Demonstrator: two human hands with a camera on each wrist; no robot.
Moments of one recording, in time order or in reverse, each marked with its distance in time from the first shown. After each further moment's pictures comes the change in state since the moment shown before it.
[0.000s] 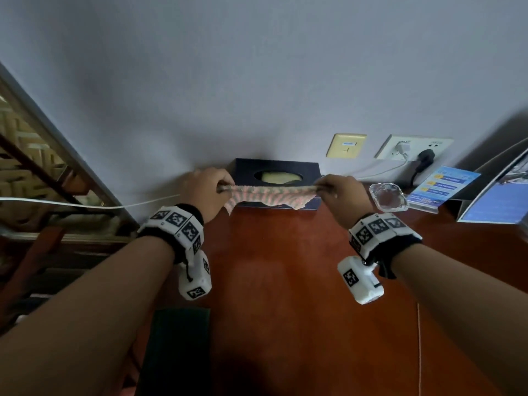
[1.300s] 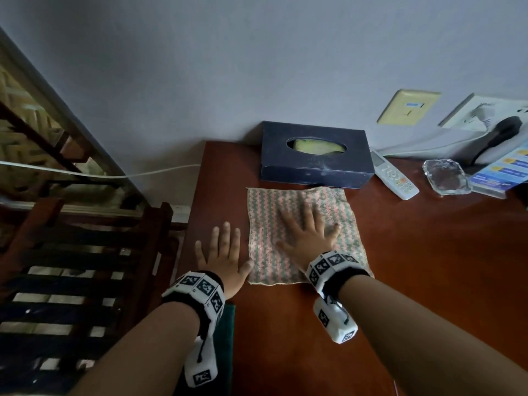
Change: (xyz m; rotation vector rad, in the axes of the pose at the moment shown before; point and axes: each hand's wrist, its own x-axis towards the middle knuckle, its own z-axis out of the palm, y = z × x) left_hand -0.103 -0.092 0.129 0.425 -0.795 -0.338; right_hand -0.047 0.000 0.207 -0.366 -0.600 0.189
